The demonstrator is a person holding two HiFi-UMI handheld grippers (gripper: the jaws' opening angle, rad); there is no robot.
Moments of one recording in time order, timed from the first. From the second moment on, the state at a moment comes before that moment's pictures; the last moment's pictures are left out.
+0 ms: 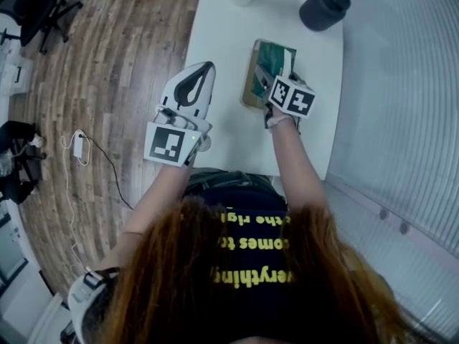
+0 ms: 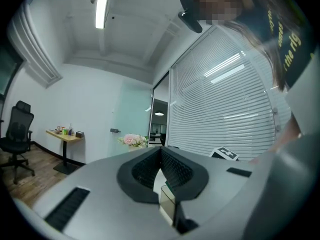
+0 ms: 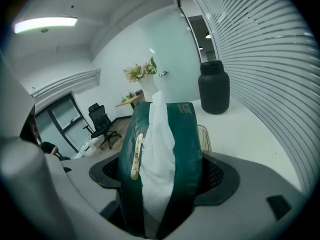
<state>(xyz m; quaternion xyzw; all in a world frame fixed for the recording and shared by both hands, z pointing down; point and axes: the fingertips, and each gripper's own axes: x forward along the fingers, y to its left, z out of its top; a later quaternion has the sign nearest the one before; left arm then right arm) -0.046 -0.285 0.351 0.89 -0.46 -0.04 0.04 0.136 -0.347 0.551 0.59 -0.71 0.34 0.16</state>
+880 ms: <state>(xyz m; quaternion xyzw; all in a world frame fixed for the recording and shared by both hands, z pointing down) -0.068 -0.282 0.349 0.88 -0.47 -0.04 0.05 0.133 -0.342 0.566 0.62 -0.66 0.33 0.26</state>
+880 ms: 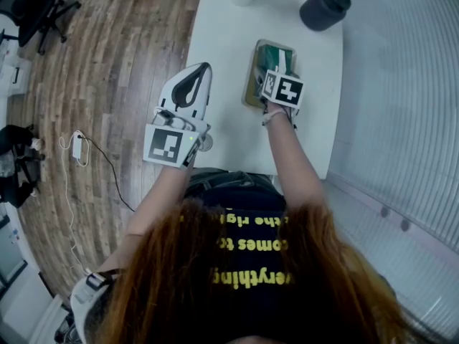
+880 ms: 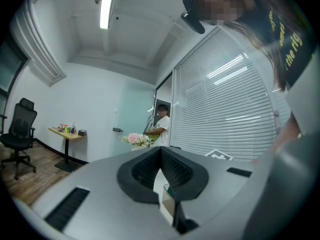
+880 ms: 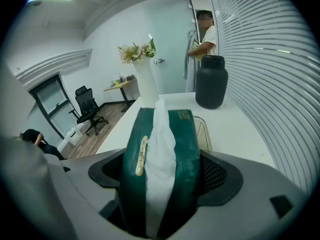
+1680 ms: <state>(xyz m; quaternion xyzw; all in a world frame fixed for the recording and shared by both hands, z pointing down) -0.062 -0.276 0.344 0.89 -0.46 -0.05 0.04 0.117 -0.333 0.557 0.59 -0.70 0.31 0.24</state>
